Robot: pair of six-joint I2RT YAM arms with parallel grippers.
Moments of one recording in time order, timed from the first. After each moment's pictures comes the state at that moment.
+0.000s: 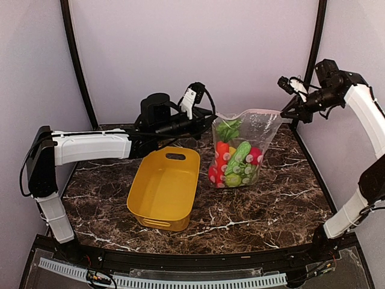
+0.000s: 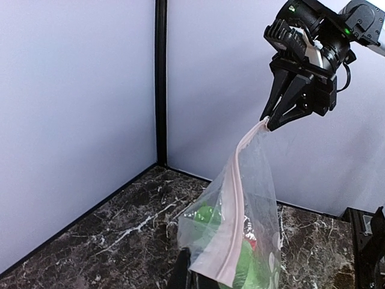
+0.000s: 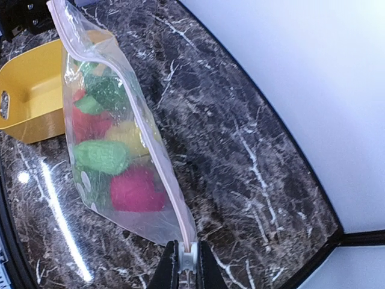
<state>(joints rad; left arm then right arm) -0.86 1.78 1.38 0.39 0.19 -0.04 0.08 1.50 1.77 -1.24 -0.60 -0.87</state>
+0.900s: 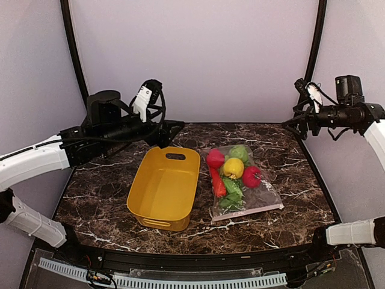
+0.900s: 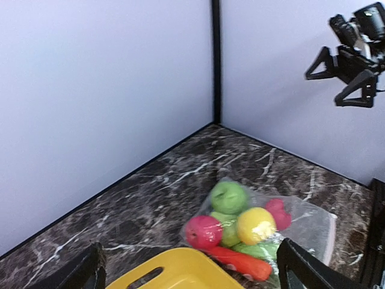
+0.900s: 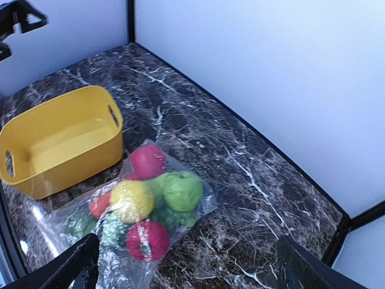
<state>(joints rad) -0.86 1.29 1.15 -0.02 -0.02 0.05 0.08 1.11 1.37 -0.89 -0.65 -0.56</state>
